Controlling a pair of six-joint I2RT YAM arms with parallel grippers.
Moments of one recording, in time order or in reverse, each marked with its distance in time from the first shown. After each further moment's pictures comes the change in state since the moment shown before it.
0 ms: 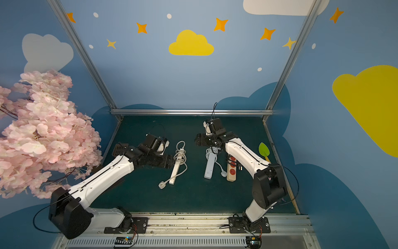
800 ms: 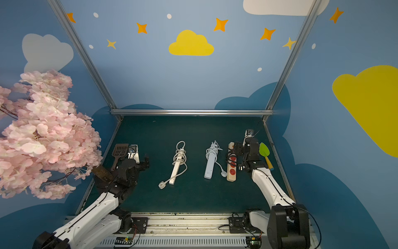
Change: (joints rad) left arm 0.200 -0.441 -0.771 0.972 -0.620 0.308; right arm -0.411 -0.406 -0.652 0.533 0.406 -0.281
